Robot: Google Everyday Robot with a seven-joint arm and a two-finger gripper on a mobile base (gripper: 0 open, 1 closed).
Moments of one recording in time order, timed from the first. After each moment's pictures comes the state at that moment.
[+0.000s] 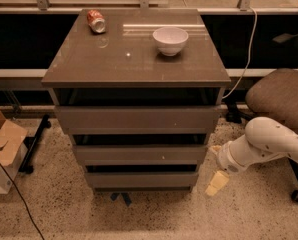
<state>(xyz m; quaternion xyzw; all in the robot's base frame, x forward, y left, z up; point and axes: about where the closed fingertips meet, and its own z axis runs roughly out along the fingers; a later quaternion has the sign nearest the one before) 0.513 -0.222 0.554 -0.55 0.80 0.15 0.18</state>
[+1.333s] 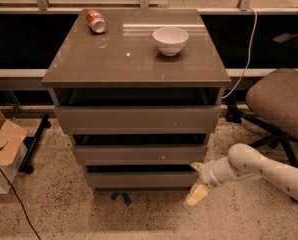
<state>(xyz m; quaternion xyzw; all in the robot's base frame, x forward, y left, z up) 0.531 -0.176 0.422 -0.53 0.78 0.25 0.23</state>
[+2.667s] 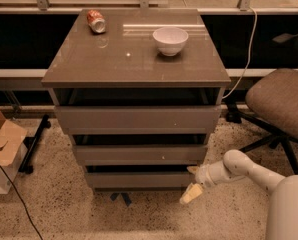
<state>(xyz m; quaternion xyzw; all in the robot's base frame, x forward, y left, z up) 0.570 -0.176 0.334 -0.48 0.78 0.31 0.24</state>
